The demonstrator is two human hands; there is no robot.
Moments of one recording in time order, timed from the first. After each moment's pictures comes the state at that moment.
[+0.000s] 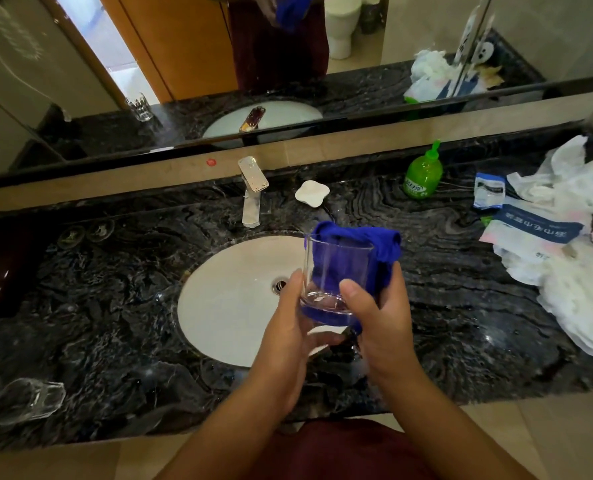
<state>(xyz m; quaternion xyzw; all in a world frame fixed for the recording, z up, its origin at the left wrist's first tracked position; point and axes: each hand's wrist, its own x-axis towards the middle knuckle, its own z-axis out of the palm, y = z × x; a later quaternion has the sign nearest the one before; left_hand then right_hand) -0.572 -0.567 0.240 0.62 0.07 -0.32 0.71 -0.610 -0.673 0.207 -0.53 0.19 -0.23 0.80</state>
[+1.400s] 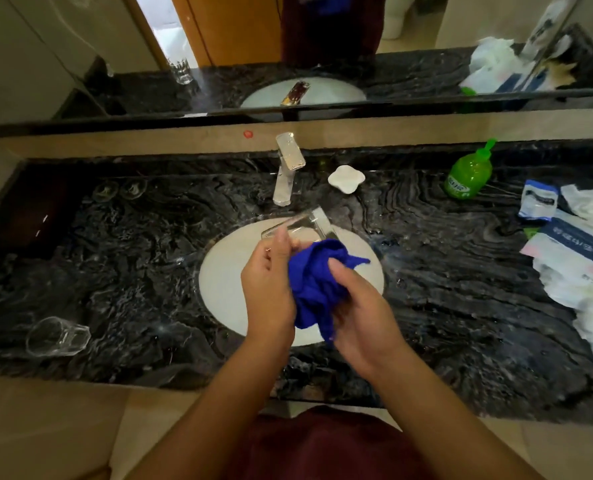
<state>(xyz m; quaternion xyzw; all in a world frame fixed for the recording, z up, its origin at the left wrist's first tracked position) -0.530 -0.549 0.221 0.67 0.10 -0.03 0.74 -0.581 -0.643 0.207 -0.33 0.20 0.06 0.92</state>
